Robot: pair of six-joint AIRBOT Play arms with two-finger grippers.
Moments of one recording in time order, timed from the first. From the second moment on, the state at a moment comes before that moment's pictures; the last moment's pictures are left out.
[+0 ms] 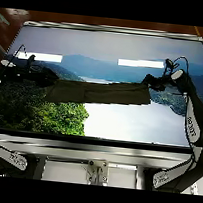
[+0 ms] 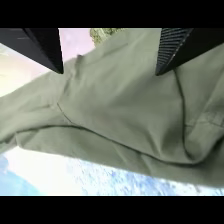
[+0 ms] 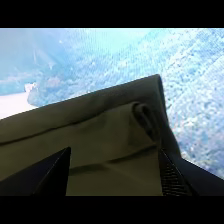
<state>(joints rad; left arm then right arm) 0.28 -1.80 1.41 0.63 -1.22 -1.17 -0.10 -1.80 1.48 -1.07 0.86 1.41</state>
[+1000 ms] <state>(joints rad) 0.26 -1.74 1.51 0.38 -1.47 -1.15 -0.21 -1.92 1.48 -0.75 1.11 1.30</state>
